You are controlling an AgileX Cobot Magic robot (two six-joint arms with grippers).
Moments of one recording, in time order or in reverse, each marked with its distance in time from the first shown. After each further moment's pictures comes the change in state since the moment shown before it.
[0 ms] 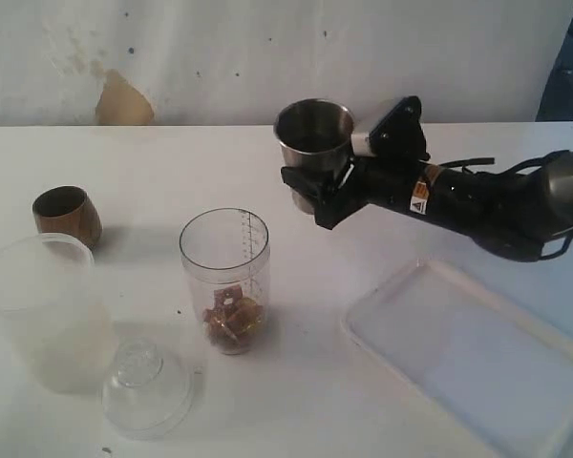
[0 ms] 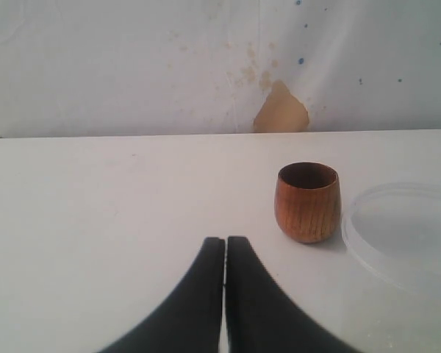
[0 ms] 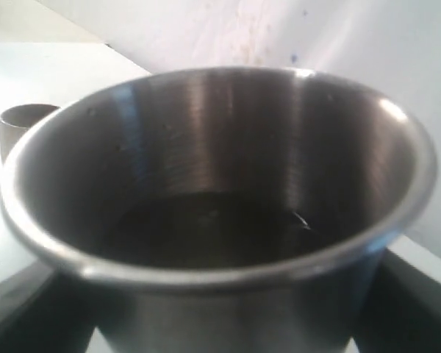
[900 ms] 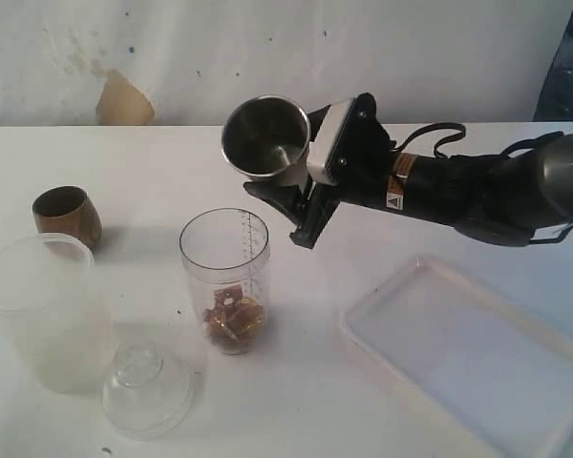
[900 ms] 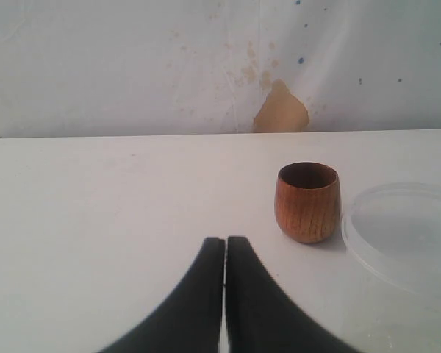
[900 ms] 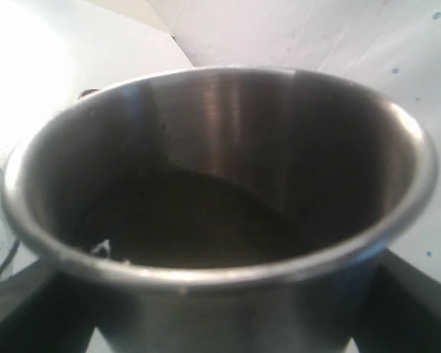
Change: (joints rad) left arm 0.000 0.000 0.000 0.000 0.000 0.000; right arm 0.090 -0.084 -0.002 -0.098 0.051 -0.242
